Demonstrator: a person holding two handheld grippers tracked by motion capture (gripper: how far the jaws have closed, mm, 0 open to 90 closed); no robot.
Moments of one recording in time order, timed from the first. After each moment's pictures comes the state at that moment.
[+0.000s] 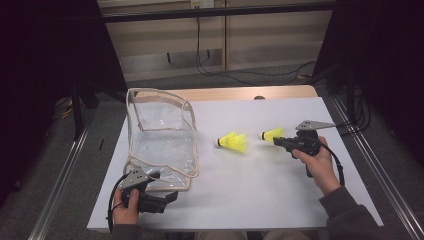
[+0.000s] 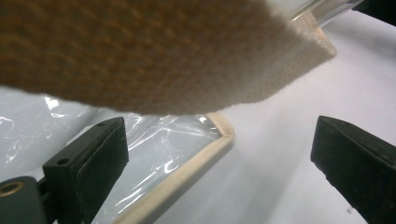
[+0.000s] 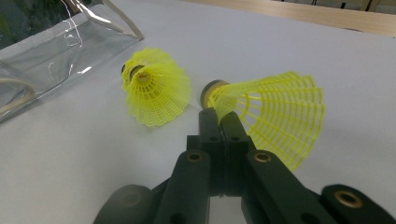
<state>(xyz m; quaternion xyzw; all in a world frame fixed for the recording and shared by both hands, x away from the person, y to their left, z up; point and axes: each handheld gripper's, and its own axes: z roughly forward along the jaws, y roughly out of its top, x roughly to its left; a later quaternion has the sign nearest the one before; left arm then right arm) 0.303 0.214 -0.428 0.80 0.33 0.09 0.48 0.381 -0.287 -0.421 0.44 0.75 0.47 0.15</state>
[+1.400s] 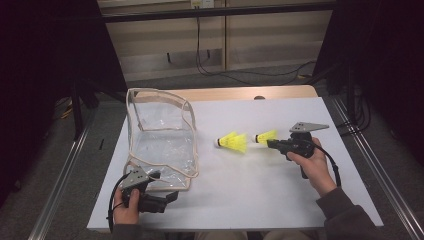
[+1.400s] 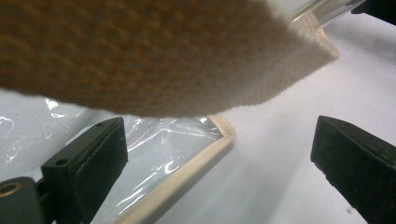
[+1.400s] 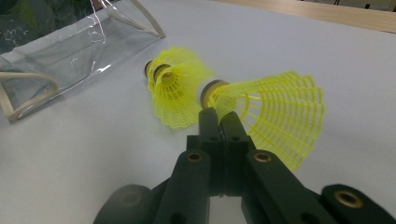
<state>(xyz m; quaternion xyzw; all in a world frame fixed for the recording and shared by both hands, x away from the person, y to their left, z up) 0.303 0.214 -0.428 0.81 0.33 0.09 0.48 0.380 -0.272 -0.423 0.41 0.76 0.48 0.13</state>
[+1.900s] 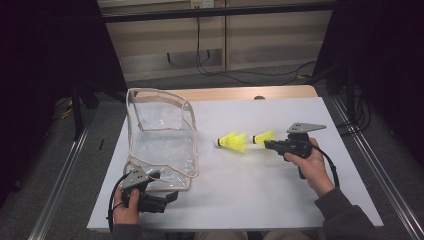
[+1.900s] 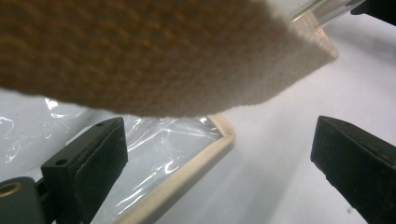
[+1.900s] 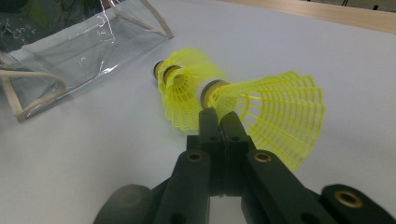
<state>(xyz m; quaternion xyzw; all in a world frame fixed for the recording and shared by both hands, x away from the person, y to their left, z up) 0.303 0.214 -0.428 0.81 0.33 0.09 0.48 0.379 -0.264 -0.423 0.41 0.76 0.49 0.13</state>
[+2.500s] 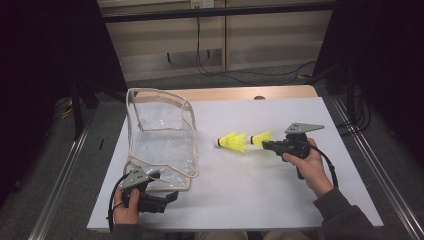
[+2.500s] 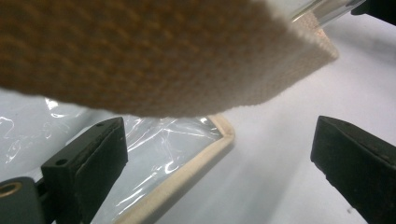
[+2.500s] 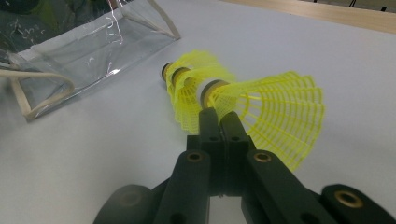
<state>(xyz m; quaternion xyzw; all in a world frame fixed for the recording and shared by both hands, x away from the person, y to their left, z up) 0.303 0.214 -0.428 0.80 0.33 0.09 0.48 0.378 -0.259 -0.422 0.40 0.77 0.49 0.12</state>
